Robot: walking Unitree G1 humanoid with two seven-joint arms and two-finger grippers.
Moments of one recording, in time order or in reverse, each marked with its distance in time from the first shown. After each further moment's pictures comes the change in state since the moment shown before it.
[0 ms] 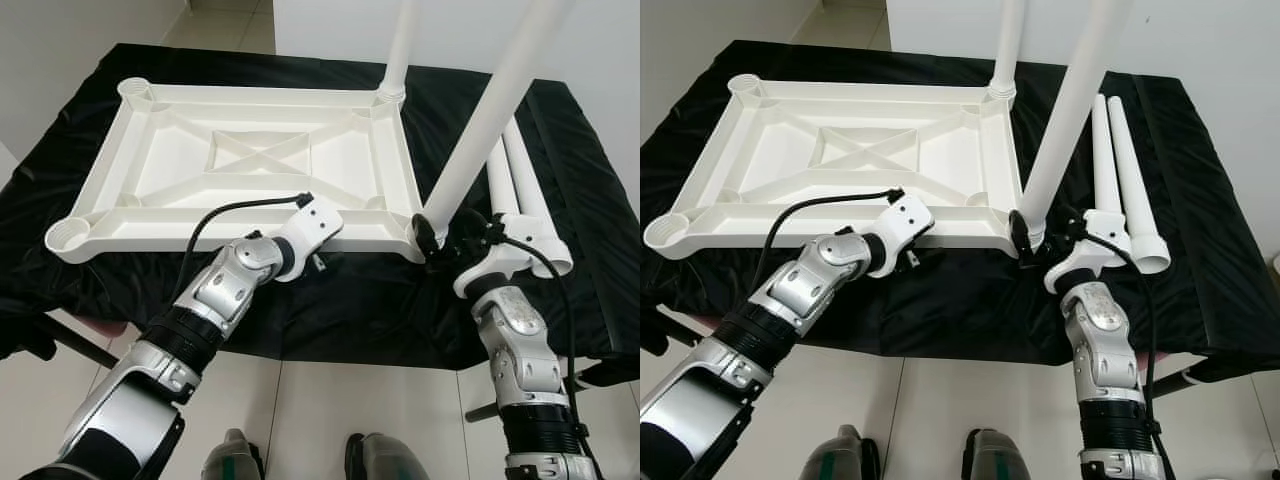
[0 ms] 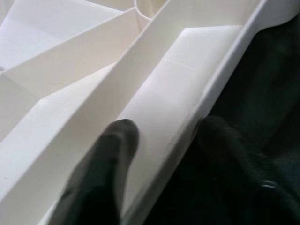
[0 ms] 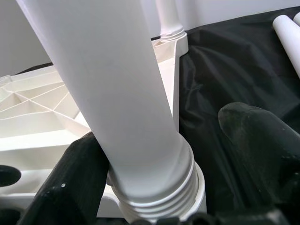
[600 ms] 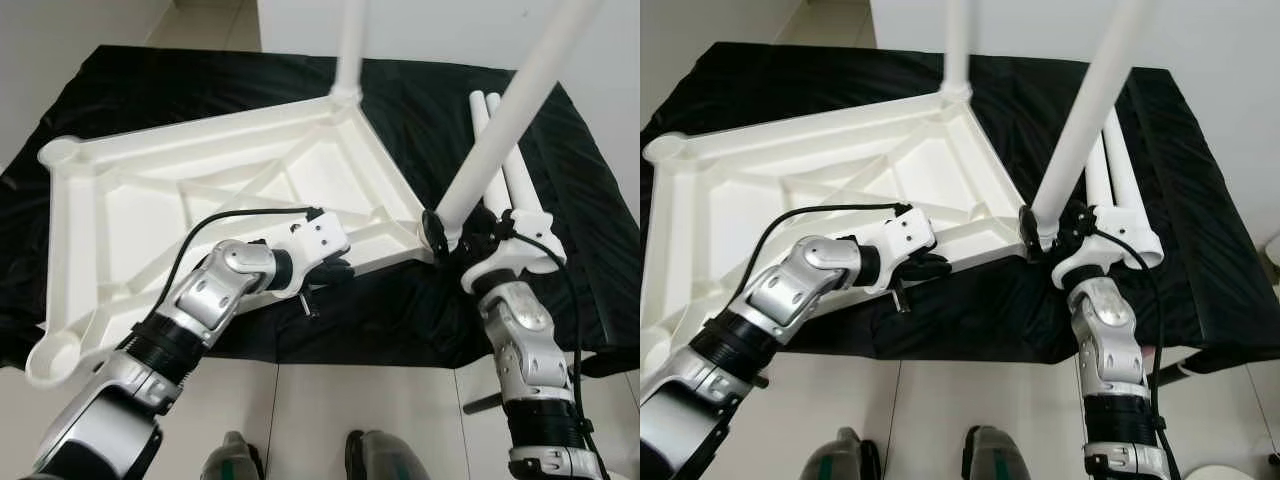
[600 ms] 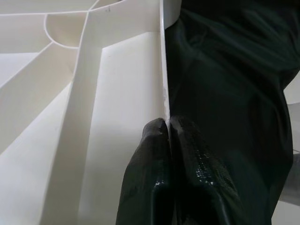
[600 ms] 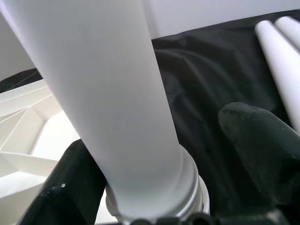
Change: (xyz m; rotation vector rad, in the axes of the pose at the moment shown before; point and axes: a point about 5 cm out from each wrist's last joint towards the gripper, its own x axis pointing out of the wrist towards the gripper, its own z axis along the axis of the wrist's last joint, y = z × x) left arm -0.030 -0.020 -0.005 0.038 -0.046 -0.292; right arm 0.005 -0.002 0.004 -0.011 -0.012 0.014
